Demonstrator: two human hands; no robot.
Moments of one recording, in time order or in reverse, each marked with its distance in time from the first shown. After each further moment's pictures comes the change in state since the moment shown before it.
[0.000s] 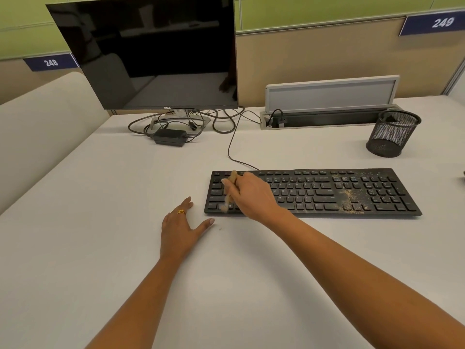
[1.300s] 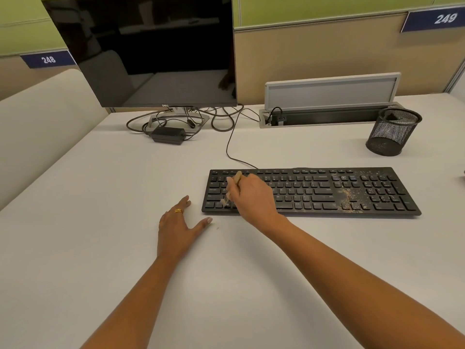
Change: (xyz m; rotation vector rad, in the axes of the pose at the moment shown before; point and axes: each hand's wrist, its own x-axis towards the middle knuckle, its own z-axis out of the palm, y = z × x) left_hand 0.001 -0.002 0.003 0.013 0.005 -0.005; right_hand -0.007 0.003 0.006 0.007 0.106 0.081
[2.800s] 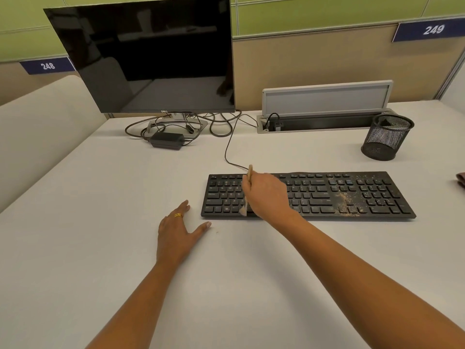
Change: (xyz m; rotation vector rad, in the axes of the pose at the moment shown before) left_hand -0.001 0.002 -0.002 -0.003 -0.001 0.003; right_hand 0.006 0.013 -0.020 -0.144 0.039 0.068
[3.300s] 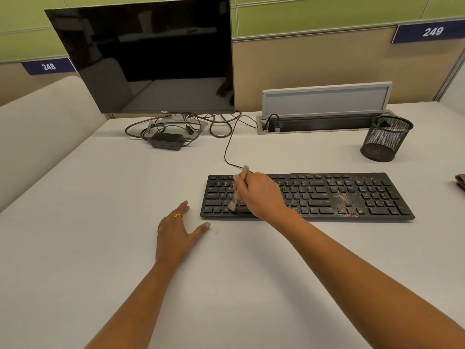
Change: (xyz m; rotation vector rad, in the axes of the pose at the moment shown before) left_hand 0.000 0.000 0.000 0.005 -0.009 -0.004; right_hand 0.003 -0.001 0.001 0.152 -0.070 -0.082
